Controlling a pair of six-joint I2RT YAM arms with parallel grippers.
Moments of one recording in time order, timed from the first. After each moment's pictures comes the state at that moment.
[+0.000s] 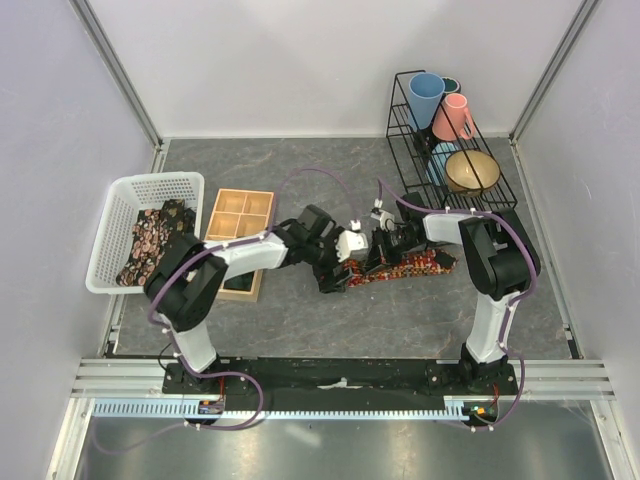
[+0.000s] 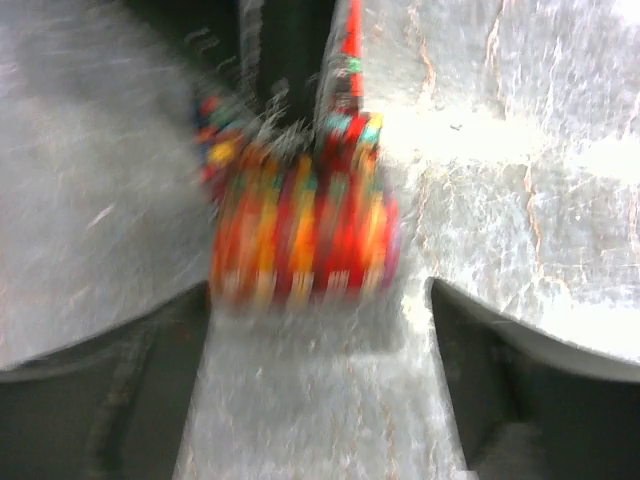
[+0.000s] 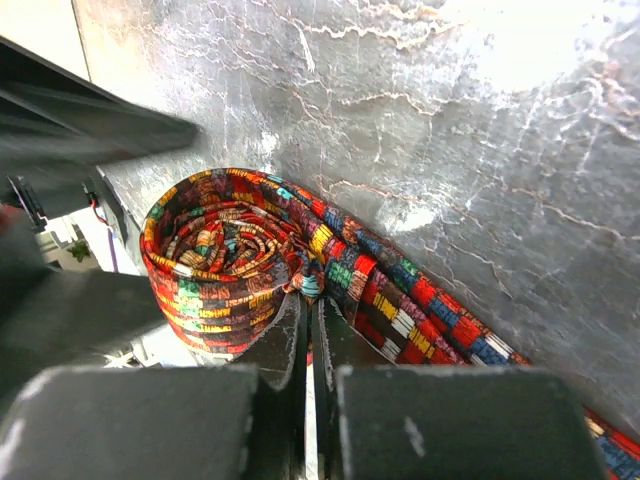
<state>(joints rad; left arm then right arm) -0.74 1.80 1.06 -0.22 0.49 0.52 0.31 1.94 1.04 -0.35 -0.82 0.21</state>
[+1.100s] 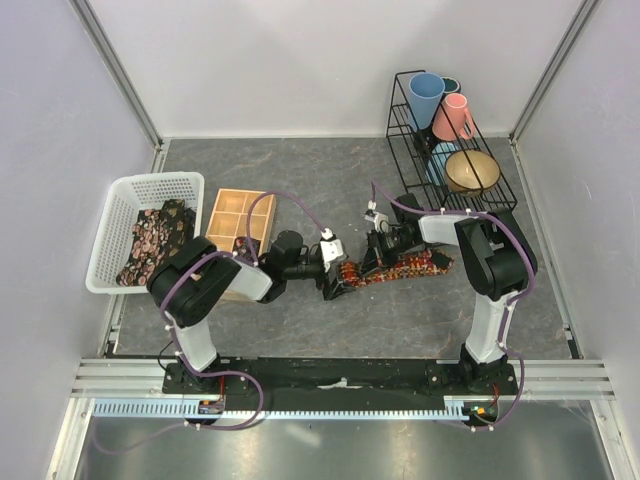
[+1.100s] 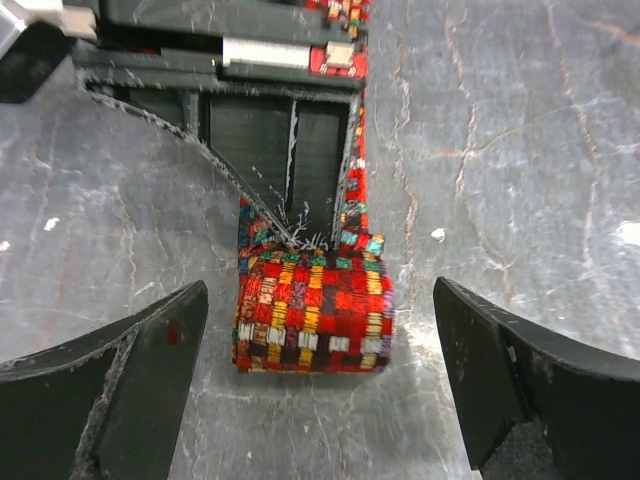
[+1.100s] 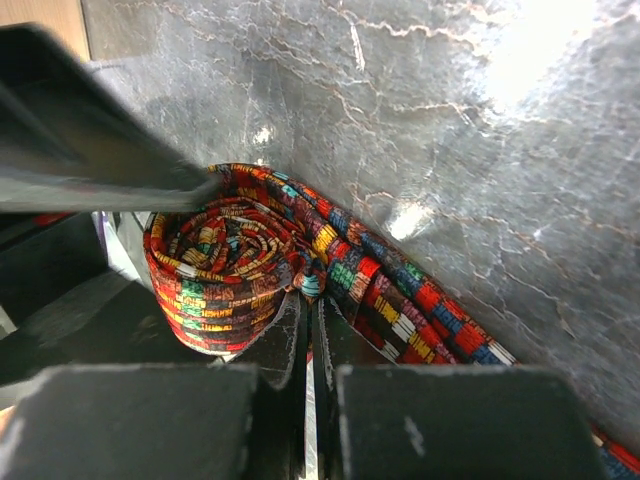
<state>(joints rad) -0.69 1.79 0.59 0.86 0.65 0.24 0.34 1.95 1.04 -0.34 -0.83 0.17</state>
